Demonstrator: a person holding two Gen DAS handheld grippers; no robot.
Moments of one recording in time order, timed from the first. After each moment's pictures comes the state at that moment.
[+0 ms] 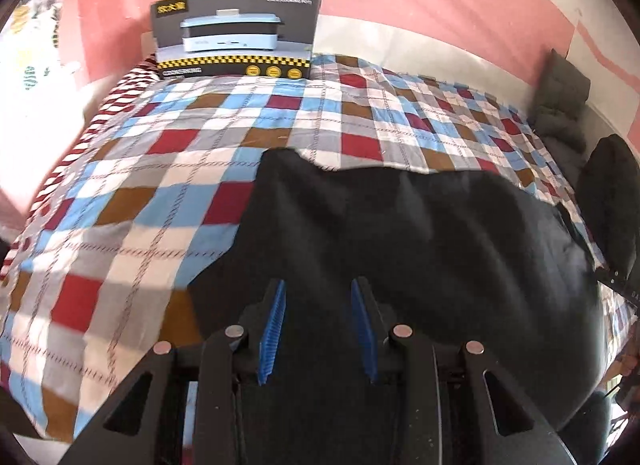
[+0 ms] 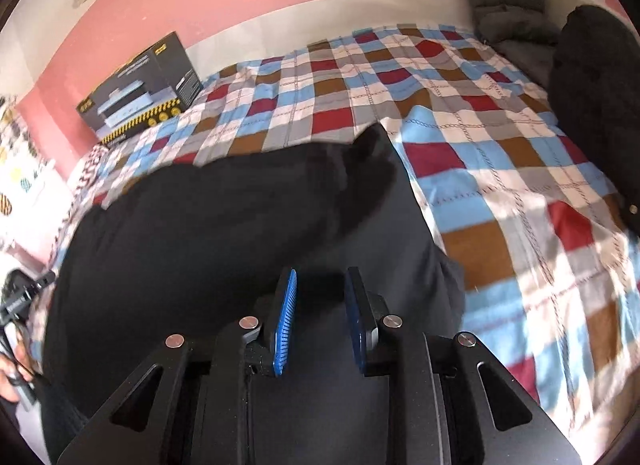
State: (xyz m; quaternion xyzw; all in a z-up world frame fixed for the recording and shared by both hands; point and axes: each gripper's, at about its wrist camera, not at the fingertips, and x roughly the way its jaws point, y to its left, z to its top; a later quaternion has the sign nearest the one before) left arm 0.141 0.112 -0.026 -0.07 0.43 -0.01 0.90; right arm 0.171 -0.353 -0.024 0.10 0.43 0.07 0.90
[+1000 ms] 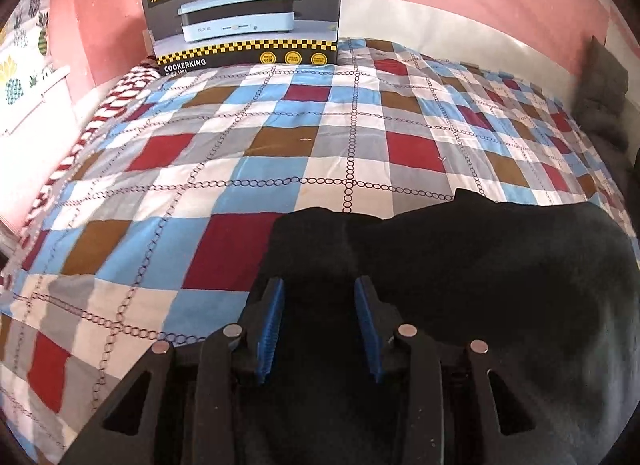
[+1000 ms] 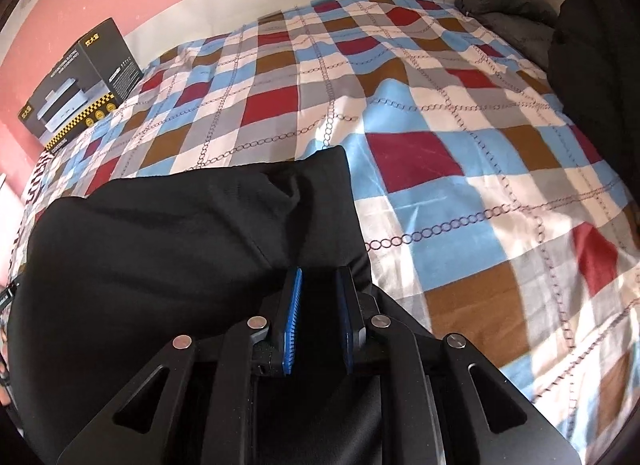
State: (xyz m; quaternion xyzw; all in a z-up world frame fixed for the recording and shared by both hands) left arm 0.231 0.117 -0.082 -0.03 0.45 0.04 0.89; right arm 0.254 -0.377 -0.076 0.08 0.47 0.01 0.88
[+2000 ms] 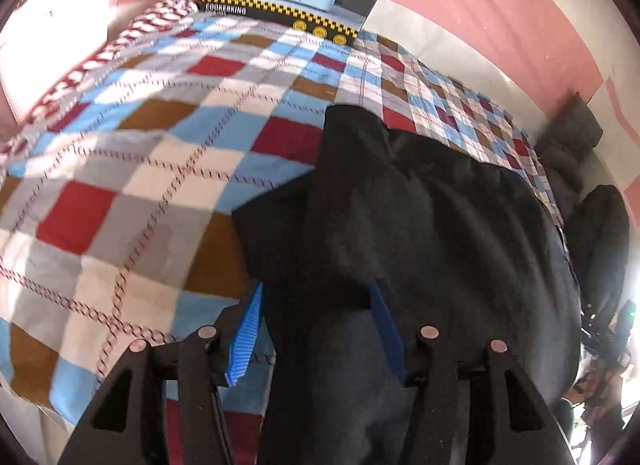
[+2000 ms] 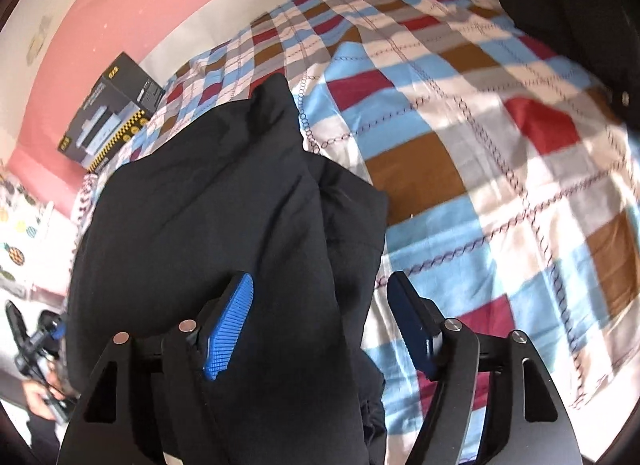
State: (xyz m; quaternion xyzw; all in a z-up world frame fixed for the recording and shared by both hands) left arm 0.098 0.179 -0.069 -0.19 0.48 -0.01 0.86; right arm 0.144 -0.438 -0.077 0.21 0.48 0.06 0.85
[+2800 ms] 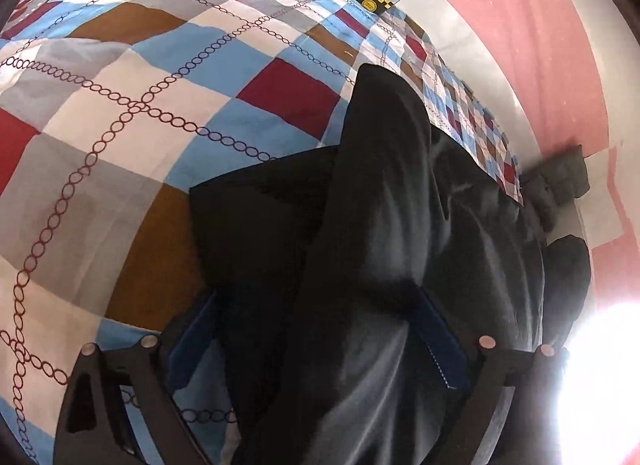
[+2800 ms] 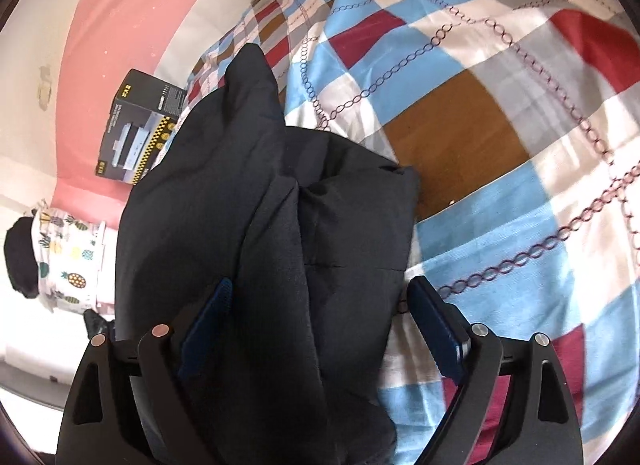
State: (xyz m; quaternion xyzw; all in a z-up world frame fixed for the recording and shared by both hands) left arm 0.144 0.202 -0.122 -0.32 0.52 -0.05 0.79; right arm 0.181 -0.457 -0.125 0.33 0.51 0.15 0.78
